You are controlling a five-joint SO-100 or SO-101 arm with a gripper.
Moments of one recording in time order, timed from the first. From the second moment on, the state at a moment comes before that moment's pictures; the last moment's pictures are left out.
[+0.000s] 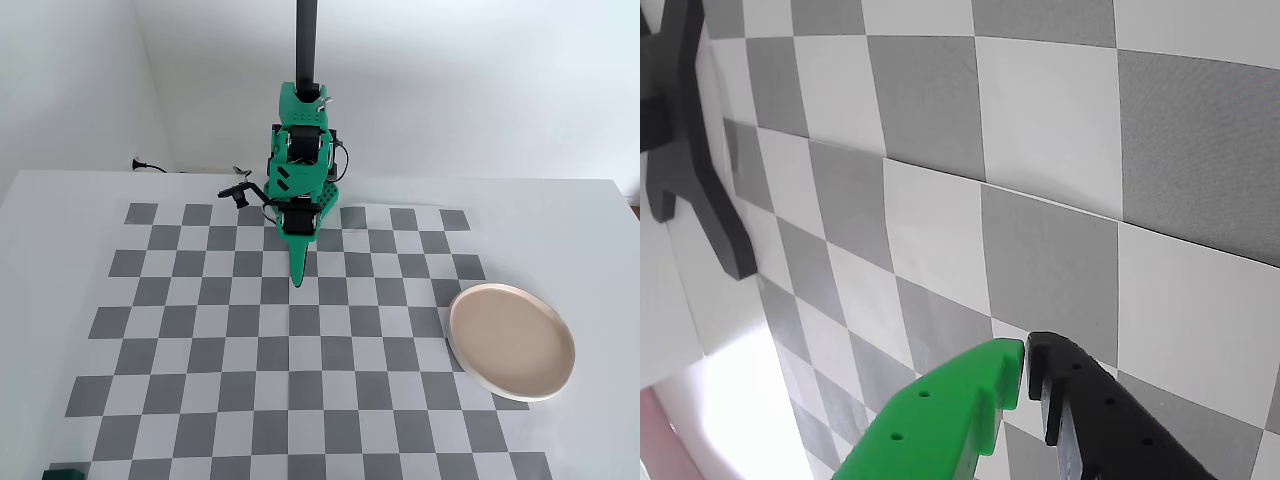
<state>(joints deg) 1.3 190.1 178.2 54.0 2.7</state>
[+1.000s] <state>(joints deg) 6.4 184.0 160.5 55.6 -3.8</state>
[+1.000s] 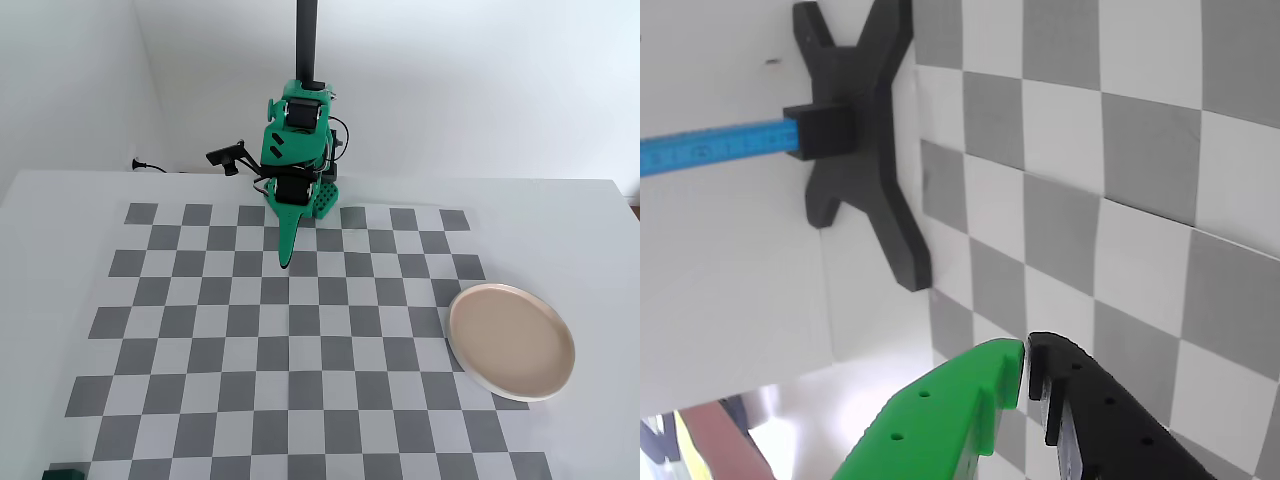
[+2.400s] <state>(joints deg) 4.8 153.7 128.1 51.7 -85.7</state>
